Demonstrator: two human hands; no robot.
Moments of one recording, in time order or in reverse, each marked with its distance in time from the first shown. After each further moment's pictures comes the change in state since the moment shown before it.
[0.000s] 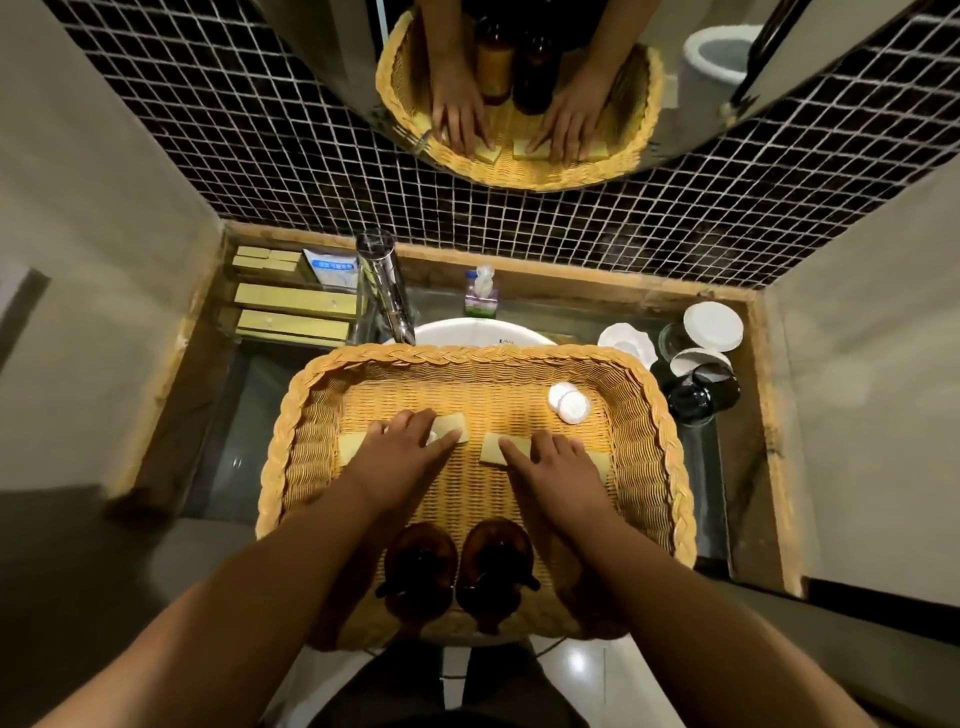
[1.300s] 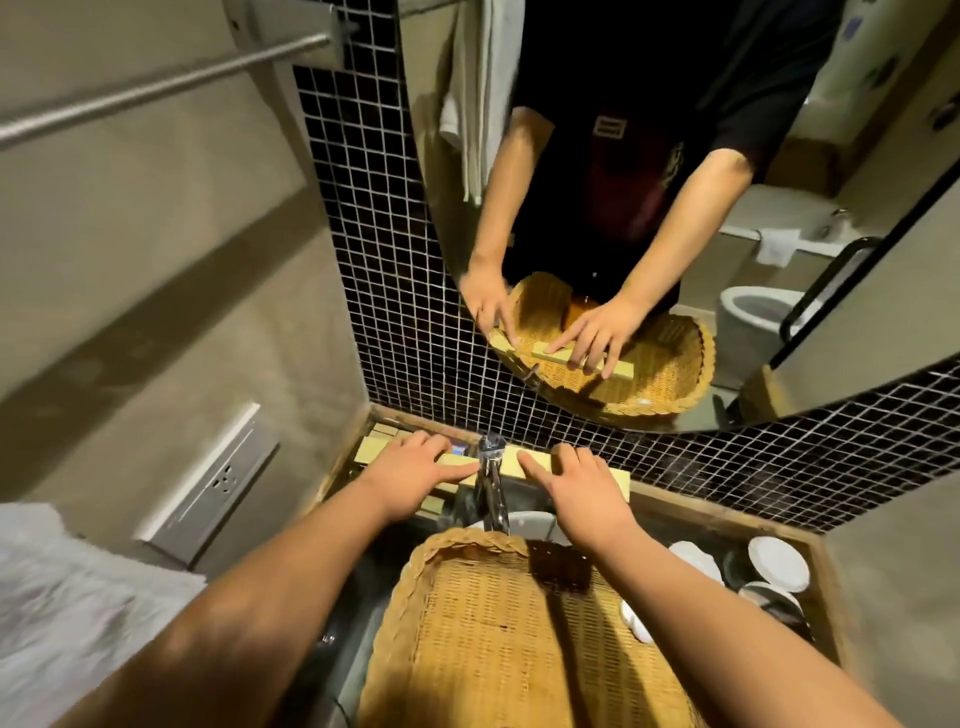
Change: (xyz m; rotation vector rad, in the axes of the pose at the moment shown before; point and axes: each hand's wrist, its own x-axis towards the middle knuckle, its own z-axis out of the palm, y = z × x) left_hand -0.018 -0.150 -0.196 0.111 0.109 -0.129; right_hand 0.096 -0.048 -0.238 -0.216 0.268 -0.053
